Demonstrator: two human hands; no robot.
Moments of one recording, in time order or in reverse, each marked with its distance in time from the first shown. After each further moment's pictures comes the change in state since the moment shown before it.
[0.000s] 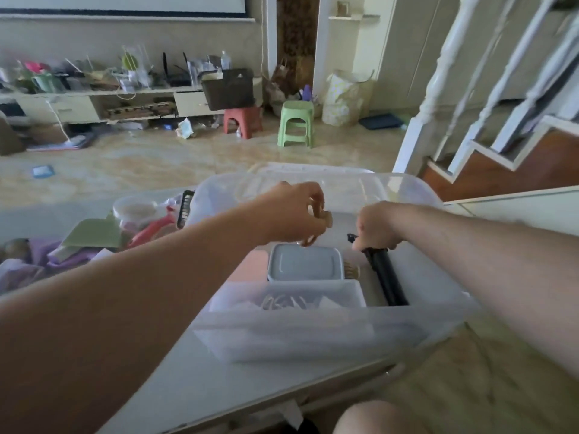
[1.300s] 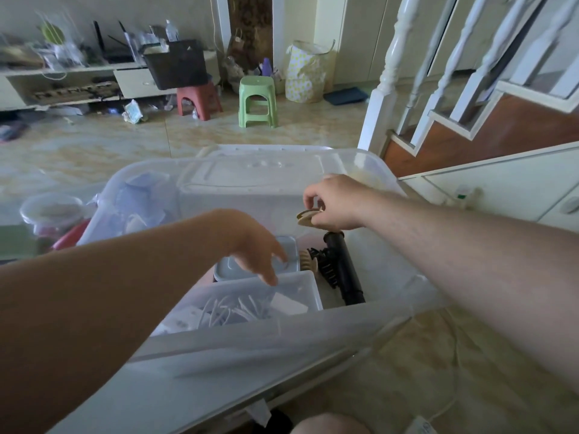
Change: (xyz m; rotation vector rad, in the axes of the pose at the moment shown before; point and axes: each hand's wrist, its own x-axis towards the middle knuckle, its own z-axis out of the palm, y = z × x) left_hand 0.050 -0.001 0.068 0.644 -0.746 -0.054; right_hand 0.032 0.039 0.026 0.215 0.341 -0.204
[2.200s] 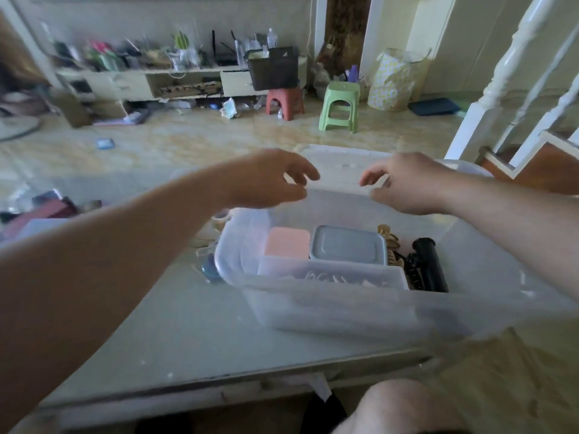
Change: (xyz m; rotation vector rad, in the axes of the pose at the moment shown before) left_hand -0.151 -0.110 0.027 -0.580 0.740 0.019; right_hand -0.028 -0.102 -0.057 0.096 0.054 -0.153
